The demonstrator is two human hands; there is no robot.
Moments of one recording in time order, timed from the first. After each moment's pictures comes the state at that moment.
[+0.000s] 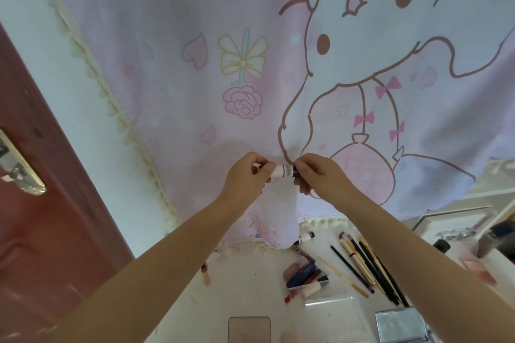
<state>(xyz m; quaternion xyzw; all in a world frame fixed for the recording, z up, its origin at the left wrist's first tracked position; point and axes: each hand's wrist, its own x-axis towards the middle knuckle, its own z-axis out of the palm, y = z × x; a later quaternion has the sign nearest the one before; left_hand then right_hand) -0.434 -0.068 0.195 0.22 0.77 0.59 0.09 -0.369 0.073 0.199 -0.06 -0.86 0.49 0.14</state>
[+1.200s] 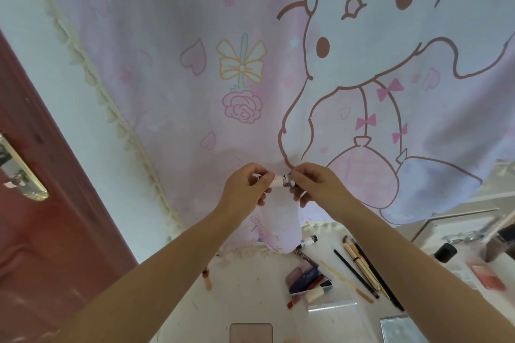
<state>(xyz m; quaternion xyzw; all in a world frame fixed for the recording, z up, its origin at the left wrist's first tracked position) -0.435 -0.071 0.185 0.22 0.75 0.62 0.11 -0.372 0.073 0.190 -0.07 -0.78 0.61 0.10</state>
